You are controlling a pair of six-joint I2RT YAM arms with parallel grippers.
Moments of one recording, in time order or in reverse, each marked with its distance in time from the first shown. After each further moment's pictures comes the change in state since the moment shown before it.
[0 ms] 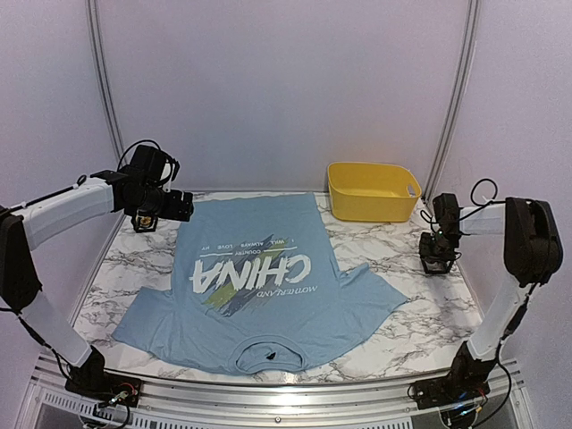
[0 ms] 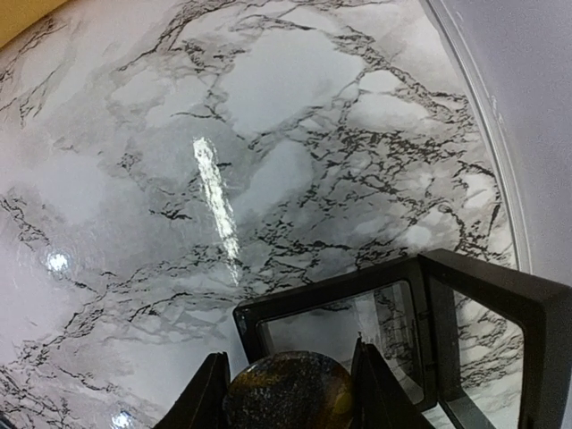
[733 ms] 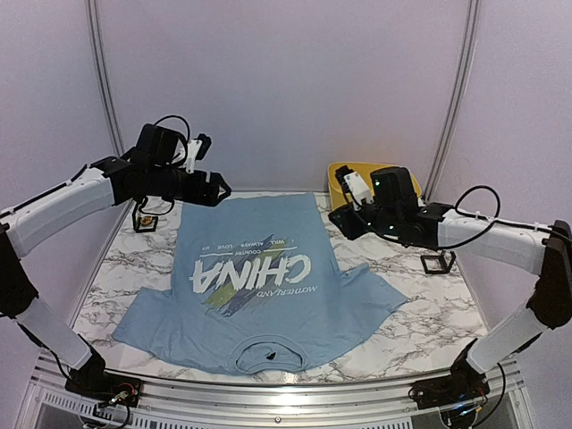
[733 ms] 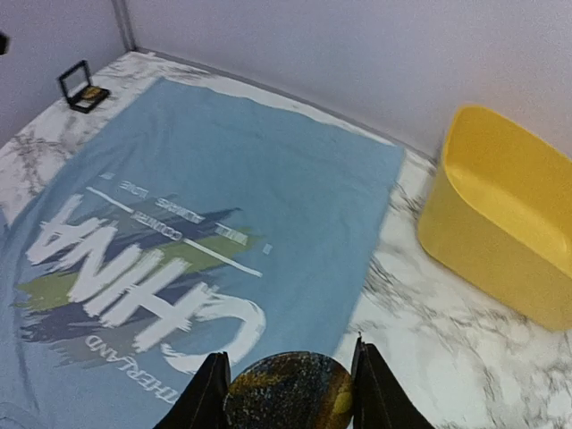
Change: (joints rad) left arm -0.142 -0.029 0.116 0.032 0.234 -0.008; right arm 0.655 -0.311 0.004 0.262 -0.069 -0.198
